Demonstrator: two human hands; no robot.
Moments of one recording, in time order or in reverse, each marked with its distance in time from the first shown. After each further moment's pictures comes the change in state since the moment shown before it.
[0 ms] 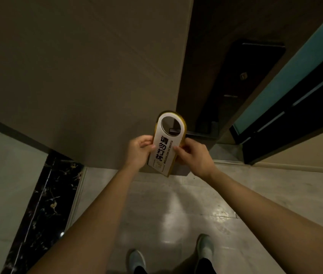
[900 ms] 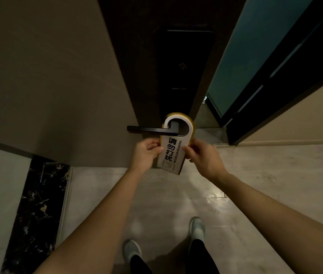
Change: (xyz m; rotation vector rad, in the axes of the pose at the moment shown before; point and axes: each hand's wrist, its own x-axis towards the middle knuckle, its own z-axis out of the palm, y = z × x) left_hand -0.030 -0.020 0.105 -0.004 -0.164 -0.040; right_hand -0.060 0.078 -0.068 -0.107 0.150 0.082
